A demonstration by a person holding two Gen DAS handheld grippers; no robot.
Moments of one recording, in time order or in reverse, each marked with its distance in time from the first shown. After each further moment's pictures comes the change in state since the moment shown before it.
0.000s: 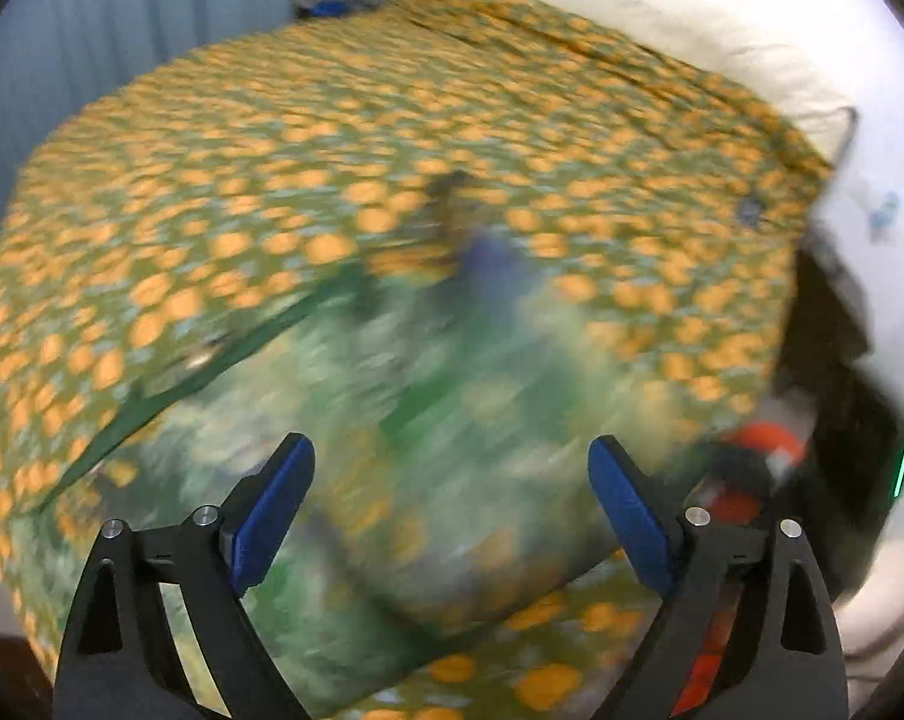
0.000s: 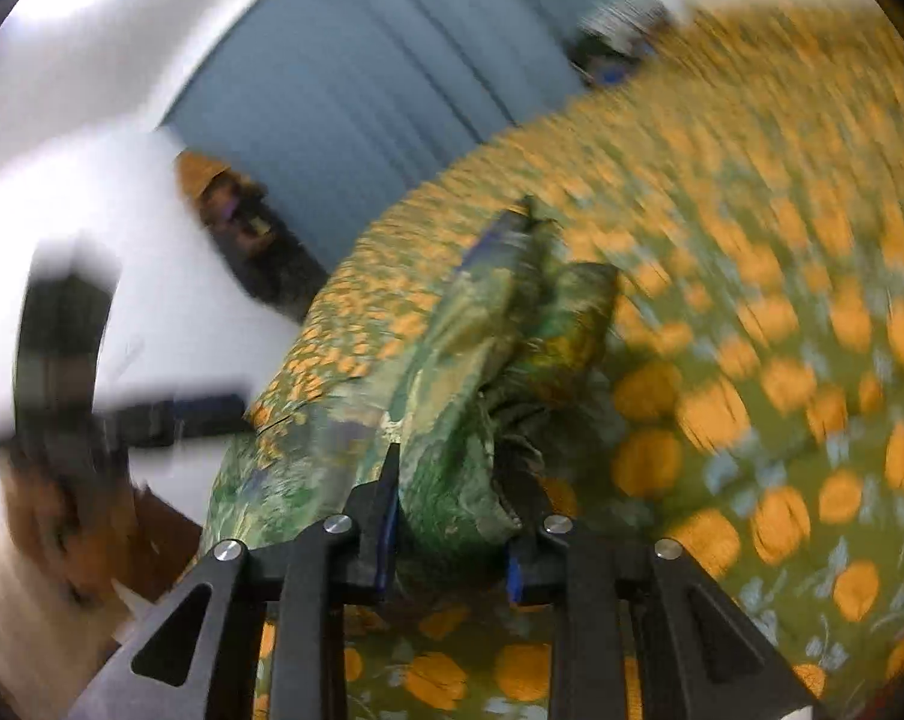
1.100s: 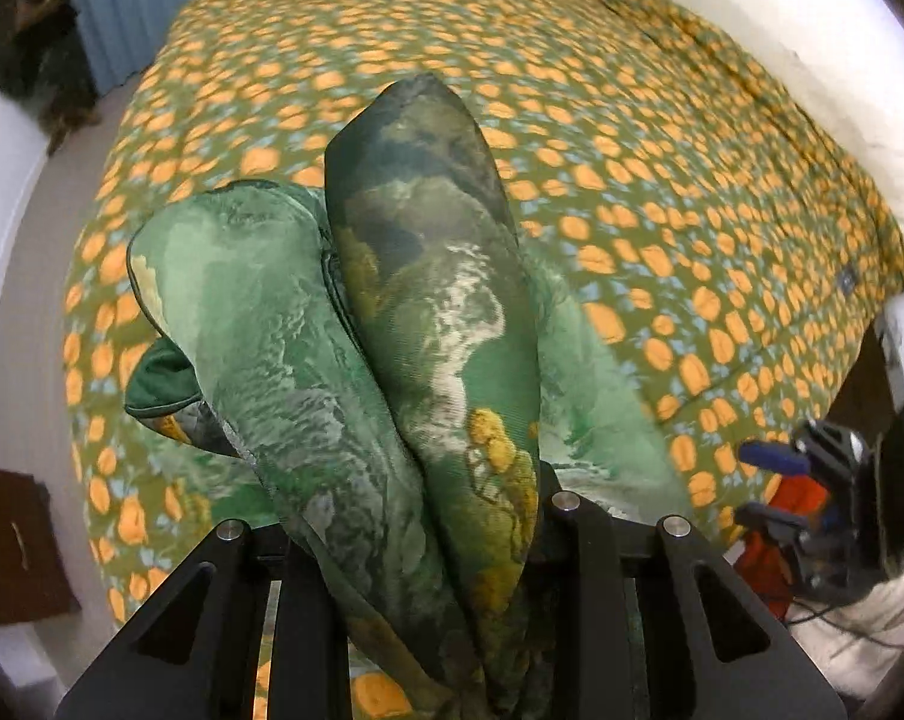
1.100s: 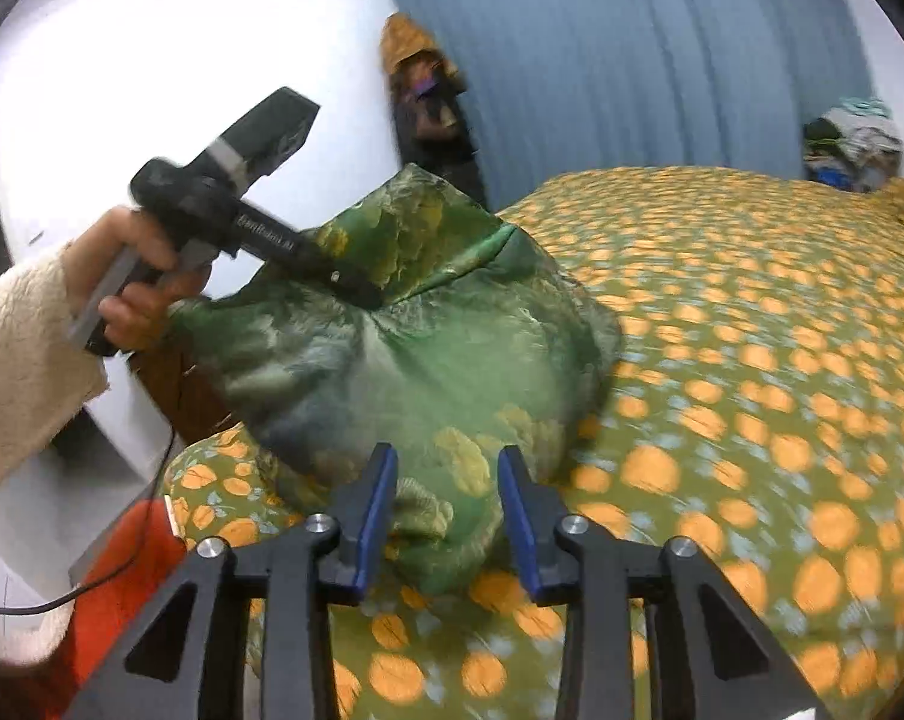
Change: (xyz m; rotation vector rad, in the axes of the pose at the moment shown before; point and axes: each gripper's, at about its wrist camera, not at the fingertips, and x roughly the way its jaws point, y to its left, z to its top) left arm -0.089 0.206 -0.118 -0.339 0.056 0.167; right arm 0.062 0.154 -0.008 -0.435 0.203 0.248
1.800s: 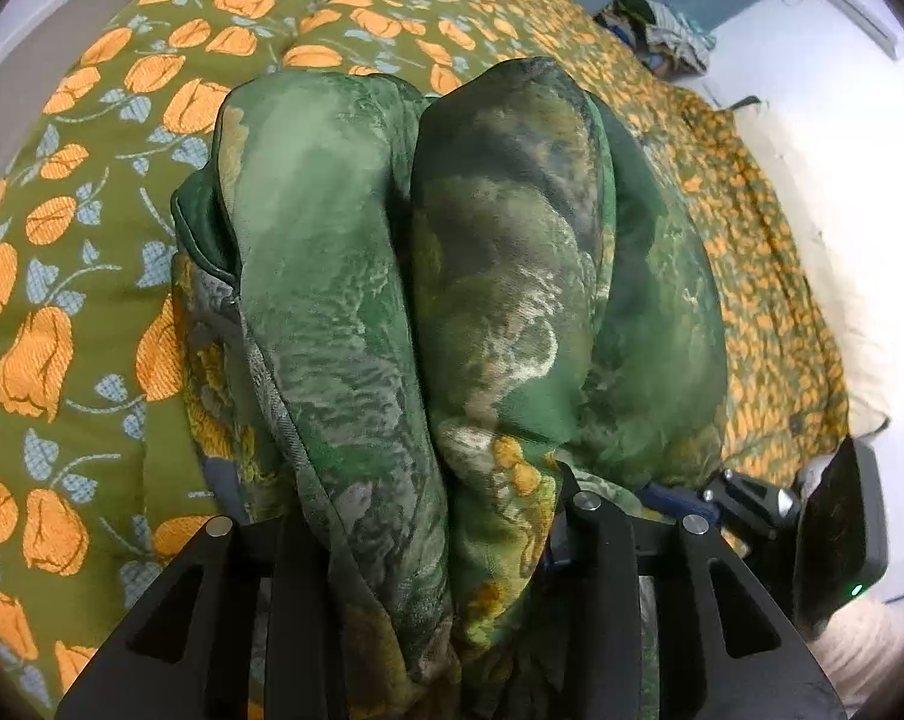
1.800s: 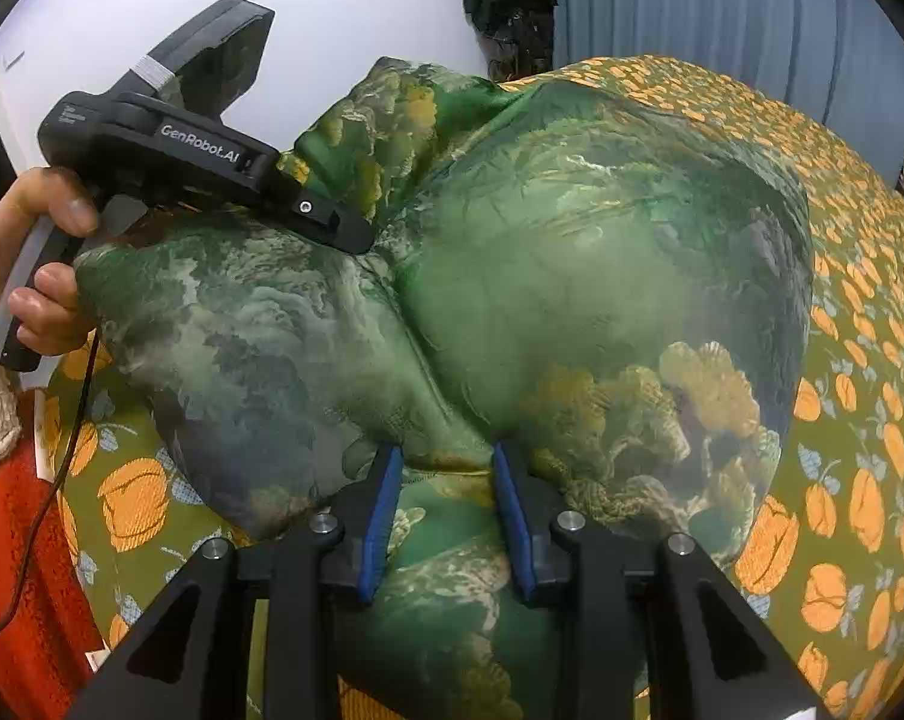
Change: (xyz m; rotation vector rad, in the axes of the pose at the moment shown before) left arm 0.095 0.163 -0.099 -0.394 -0.074 -0.258; right arm 0.187 0.060 -0.034 -0.182 0.380 -0.052
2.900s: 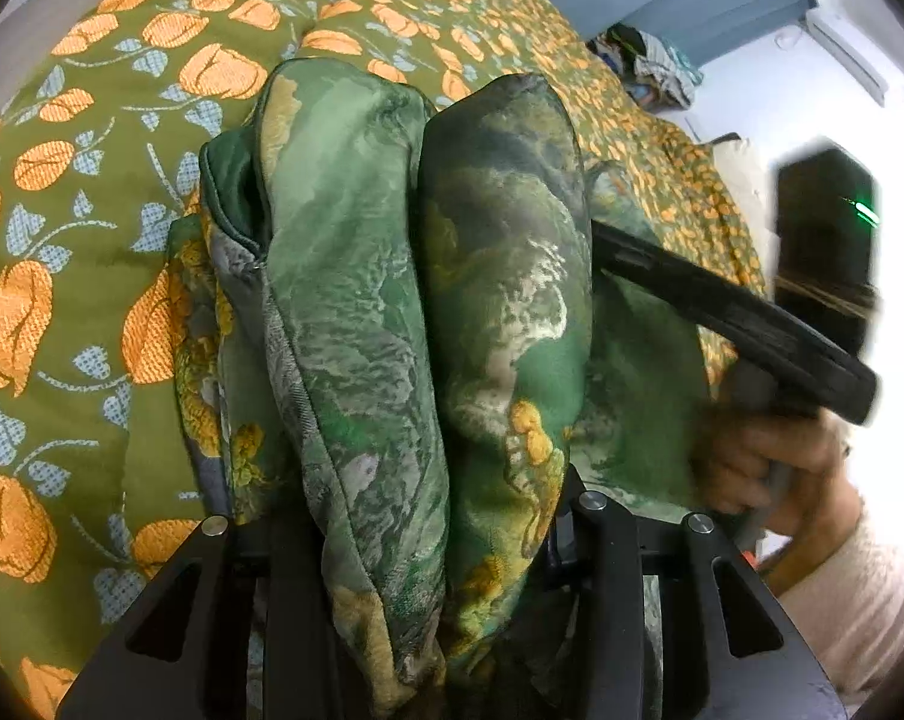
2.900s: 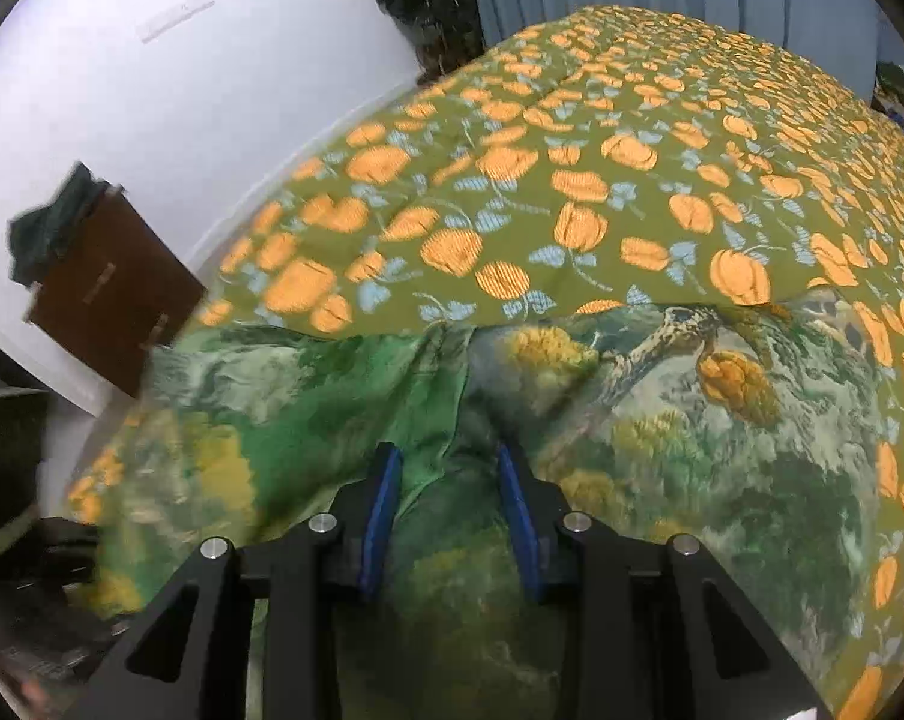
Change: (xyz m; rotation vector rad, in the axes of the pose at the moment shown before) left arm -0.007 0.044 -0.025 -0.076 -0.044 -0.112; right arm 0.067 -0.069 0.146 0.234 0.017 0.055
